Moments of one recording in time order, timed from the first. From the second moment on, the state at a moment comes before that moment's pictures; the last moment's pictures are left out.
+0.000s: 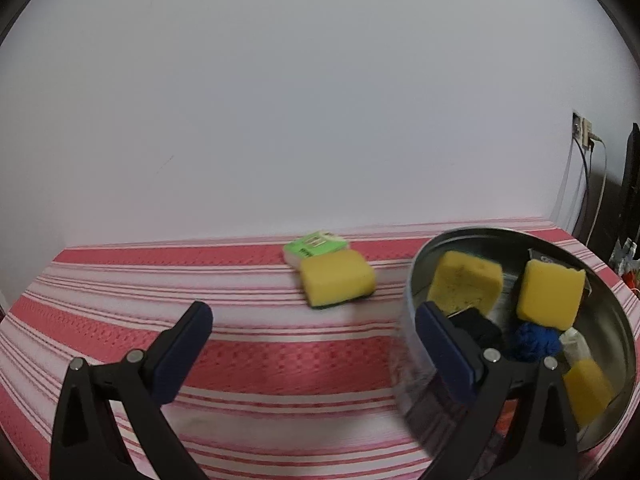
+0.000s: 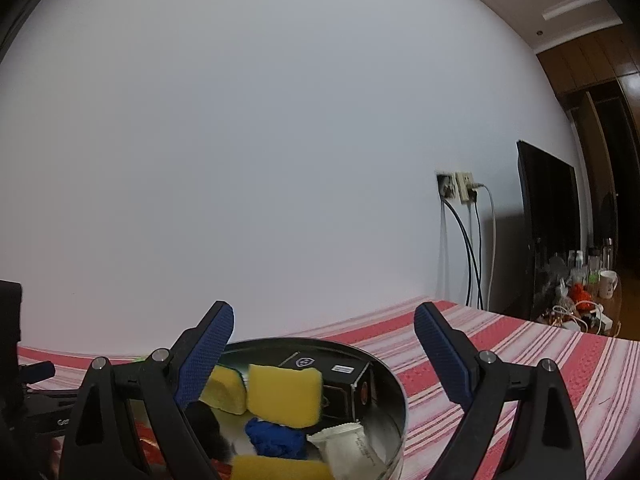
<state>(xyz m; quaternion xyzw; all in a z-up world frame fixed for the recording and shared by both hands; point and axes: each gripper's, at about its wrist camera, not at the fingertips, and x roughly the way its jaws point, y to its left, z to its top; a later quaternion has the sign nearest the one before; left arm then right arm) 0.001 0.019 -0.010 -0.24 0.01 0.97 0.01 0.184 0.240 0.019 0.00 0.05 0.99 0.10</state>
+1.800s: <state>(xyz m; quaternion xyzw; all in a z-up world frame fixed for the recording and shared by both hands) -0.056 -0.207 -0.045 -0.35 -0.14 0.91 -0.19 -0.087 0.004 -0.020 -0.49 -0.19 0.85 -0.05</state>
